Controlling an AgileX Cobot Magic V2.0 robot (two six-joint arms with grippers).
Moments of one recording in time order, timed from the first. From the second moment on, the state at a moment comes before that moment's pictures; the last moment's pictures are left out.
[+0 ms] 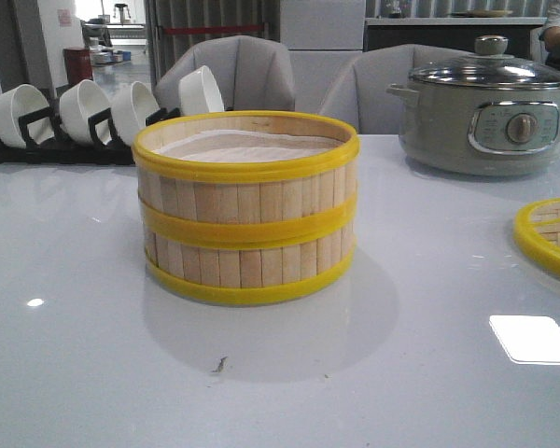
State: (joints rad) left arm -0.18 0.53 -0.48 0.09 0.38 -0.20; right arm -0.07 0.87 -0.75 0.08 0.54 0.14
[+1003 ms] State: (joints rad) left arm -0.18 0.48 -0.39 0.16 0.34 -0.20; right arm -0.07 0.87 -0.75 0.08 0.59 0.14
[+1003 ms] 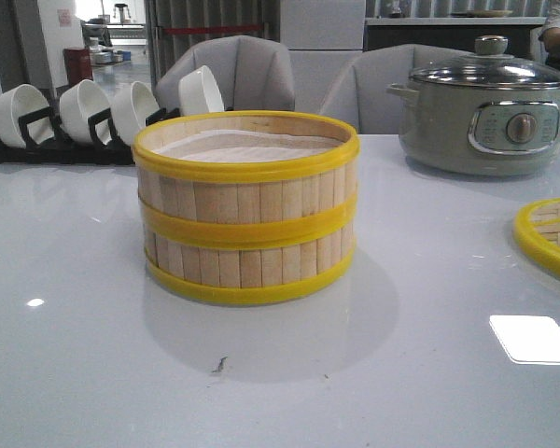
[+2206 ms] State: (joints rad) left arm -0.18 0.48 -0.39 0.17 0.34 -0.21; right arm -0.07 0.87 -0.75 0.09 0.80 0.14
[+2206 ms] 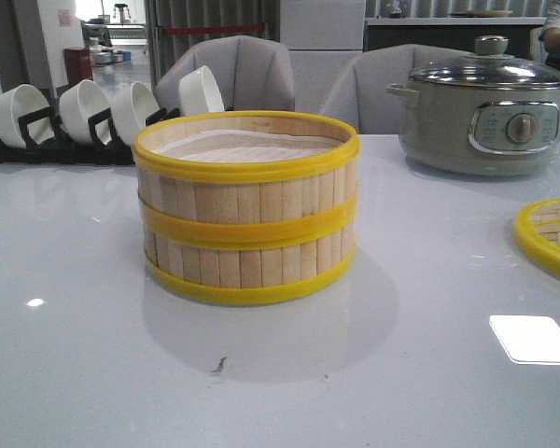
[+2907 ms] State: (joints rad) left arm -0.18 0.48 -0.39 0.17 0.34 -0.21; right arm -0.07 0.95 -0.75 0.09 0.84 0.14
